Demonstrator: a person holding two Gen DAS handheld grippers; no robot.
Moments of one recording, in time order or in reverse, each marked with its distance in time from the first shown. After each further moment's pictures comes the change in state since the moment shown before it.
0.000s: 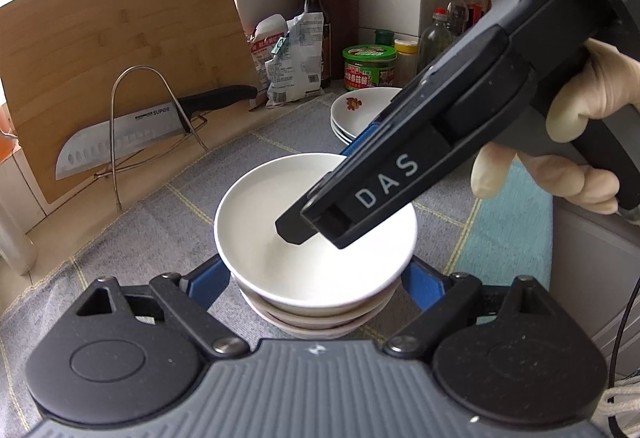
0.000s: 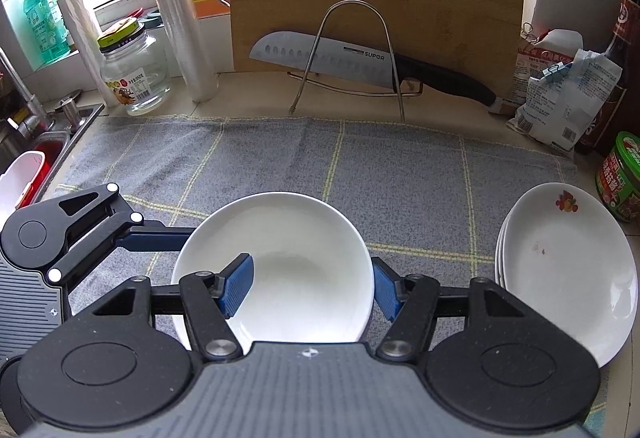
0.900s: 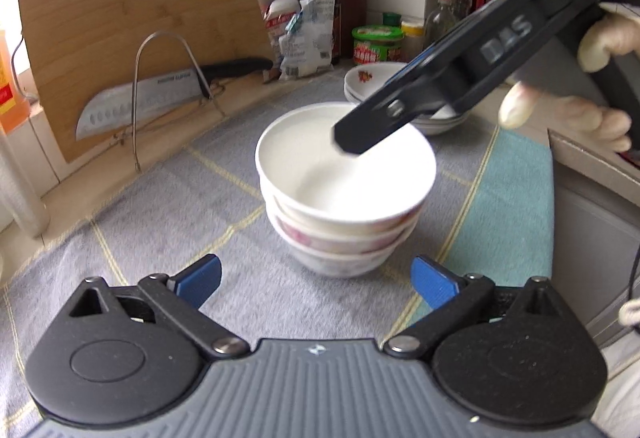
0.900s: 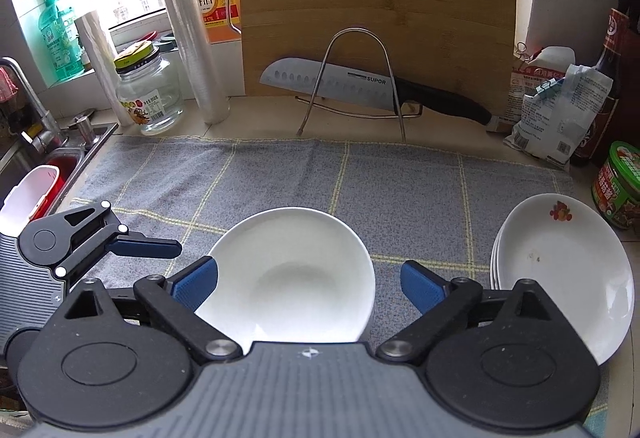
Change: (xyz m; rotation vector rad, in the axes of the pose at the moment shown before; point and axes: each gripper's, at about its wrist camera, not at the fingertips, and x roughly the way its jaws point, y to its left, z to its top) left arm -0.020 0.027 -0.028 -0.012 0.048 -0.004; right arm -0.026 -0.003 -0.013 0.011 -0.081 0.028
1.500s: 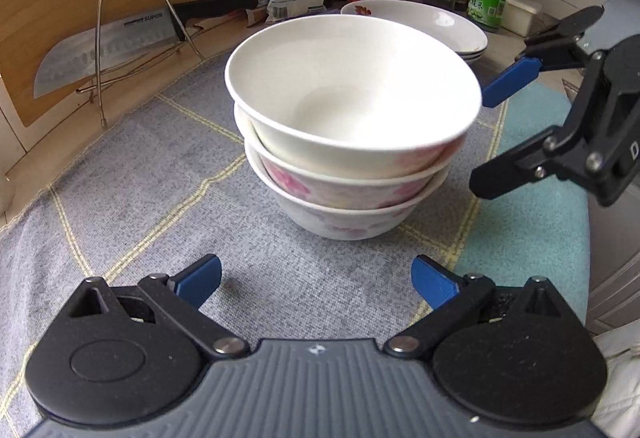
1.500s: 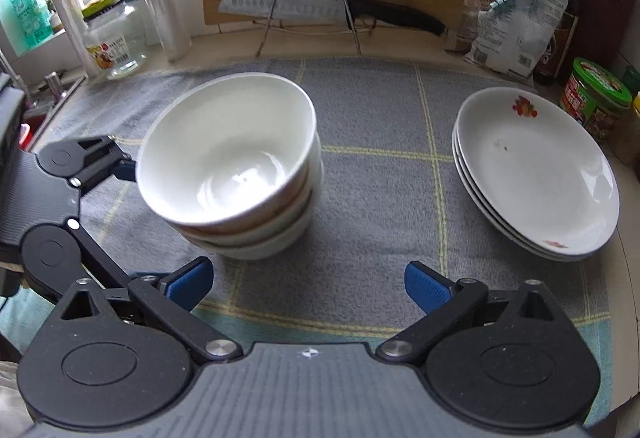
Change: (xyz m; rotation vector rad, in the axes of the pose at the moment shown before) left arm 0.054 0.000 -0.010 0.035 0.127 -0.018; right arm 0.019 -0.022 -0.075 0.021 0.130 -0.096
